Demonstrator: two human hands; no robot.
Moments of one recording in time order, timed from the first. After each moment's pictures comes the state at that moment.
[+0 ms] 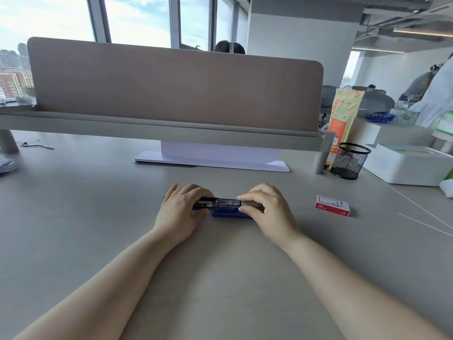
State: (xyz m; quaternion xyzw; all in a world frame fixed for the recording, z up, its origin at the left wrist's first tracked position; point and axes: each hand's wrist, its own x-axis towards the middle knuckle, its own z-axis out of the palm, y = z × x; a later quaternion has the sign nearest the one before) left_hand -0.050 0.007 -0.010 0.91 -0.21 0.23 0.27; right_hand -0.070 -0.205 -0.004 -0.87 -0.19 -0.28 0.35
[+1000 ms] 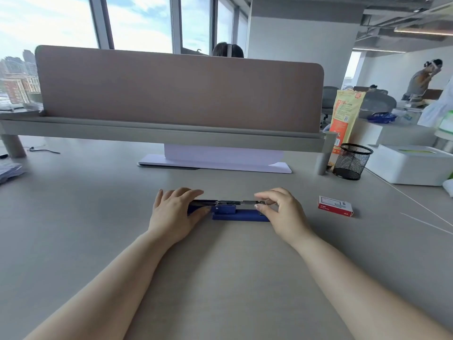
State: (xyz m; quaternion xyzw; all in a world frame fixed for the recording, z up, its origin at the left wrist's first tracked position) left_hand -0.047 0.021 -0.014 0.95 -0.12 0.21 0.20; right_hand -0.068 -0.223 -0.007 -0.89 -0.10 -0.25 0.38
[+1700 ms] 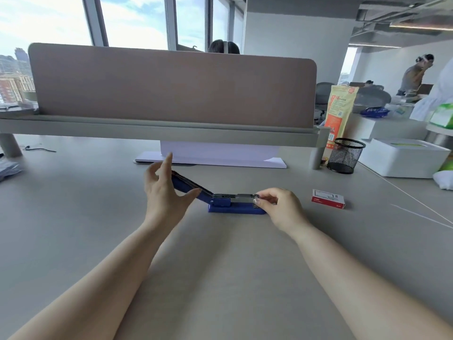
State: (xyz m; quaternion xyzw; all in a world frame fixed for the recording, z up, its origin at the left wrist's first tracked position) left_hand -0.059 0.012 0.008 0.85 -0.04 0.29 0.45; right_hand -0.068 -0.229 -0.010 -0.88 -0.03 -0.19 0.43
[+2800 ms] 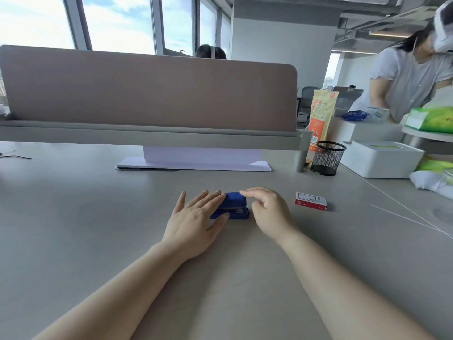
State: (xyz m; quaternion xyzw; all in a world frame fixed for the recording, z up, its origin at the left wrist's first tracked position) left_hand -0.074 -0.046 -0.015 0.94 -0.25 0.18 0.16; right_hand -0.080 -0.235 -0.002 -0.89 -0.05 -0.21 0.41
